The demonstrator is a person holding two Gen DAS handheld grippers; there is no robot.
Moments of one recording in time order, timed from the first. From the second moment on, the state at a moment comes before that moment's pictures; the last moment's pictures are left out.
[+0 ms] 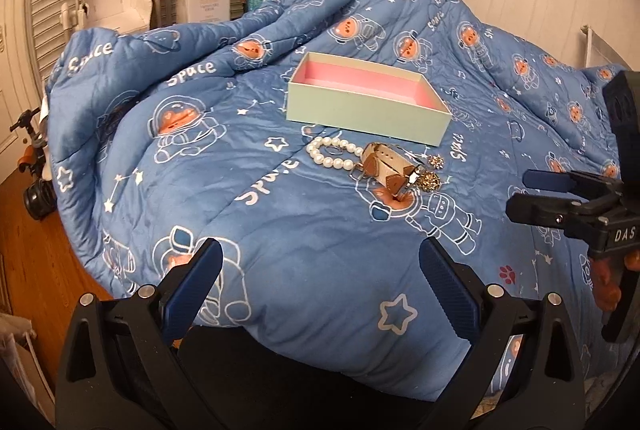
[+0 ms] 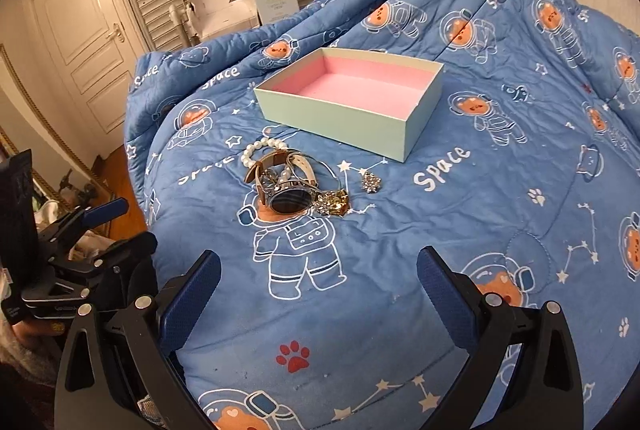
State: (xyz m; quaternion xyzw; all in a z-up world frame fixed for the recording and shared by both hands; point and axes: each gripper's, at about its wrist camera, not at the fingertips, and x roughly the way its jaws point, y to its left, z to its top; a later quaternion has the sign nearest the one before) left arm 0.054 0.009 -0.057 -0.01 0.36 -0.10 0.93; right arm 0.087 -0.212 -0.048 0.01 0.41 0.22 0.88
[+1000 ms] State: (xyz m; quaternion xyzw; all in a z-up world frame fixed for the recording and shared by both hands) left arm 0.151 -0.057 -0.060 0.07 0.39 -0.24 0.89; right arm 0.197 -0.213 -0.091 -0.04 0.48 0.24 0.84
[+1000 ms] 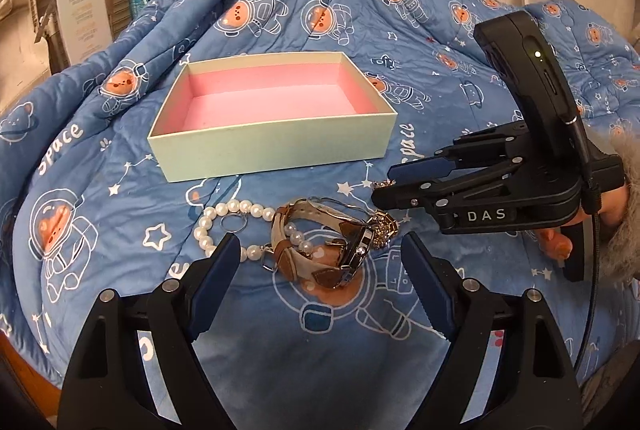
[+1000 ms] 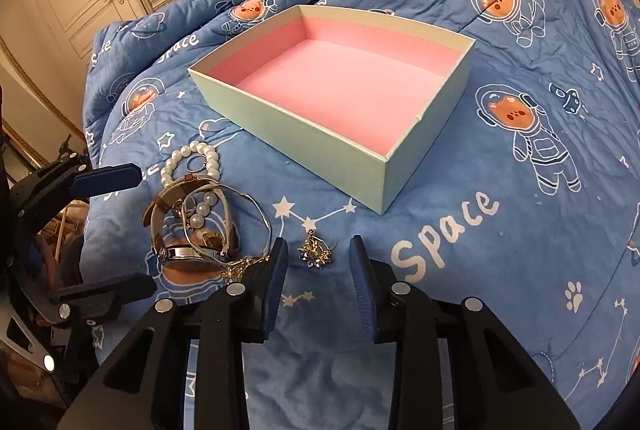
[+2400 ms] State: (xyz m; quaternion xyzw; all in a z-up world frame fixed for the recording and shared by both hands) left arm 0.206 -0.093 -0.068 0.15 0.42 -0.30 0.84; right arm 0.180 -0.241 -0.083 0.02 0.47 0.22 0.85
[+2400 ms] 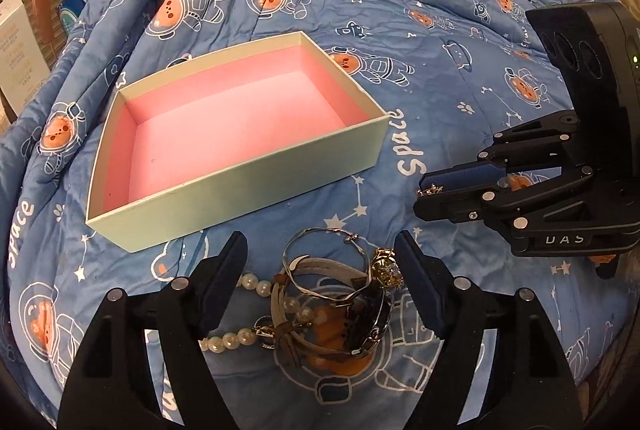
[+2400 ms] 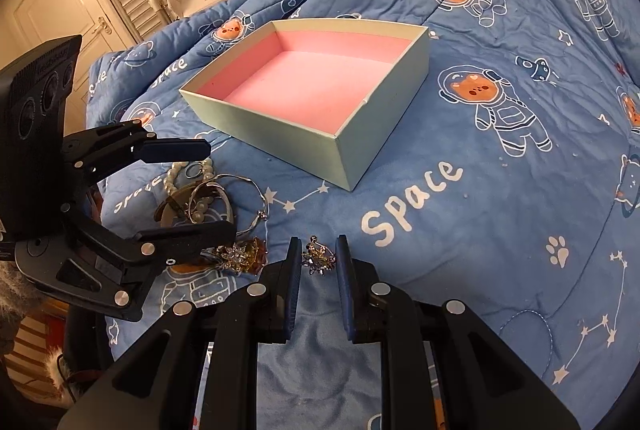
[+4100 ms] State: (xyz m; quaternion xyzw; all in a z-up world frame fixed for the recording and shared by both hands) left arm 0.311 -0.060 -0.025 0.14 0.42 -0.21 0.87; right arm 0.255 -0.193 -0.021 -0.04 0.43 0.26 0.87
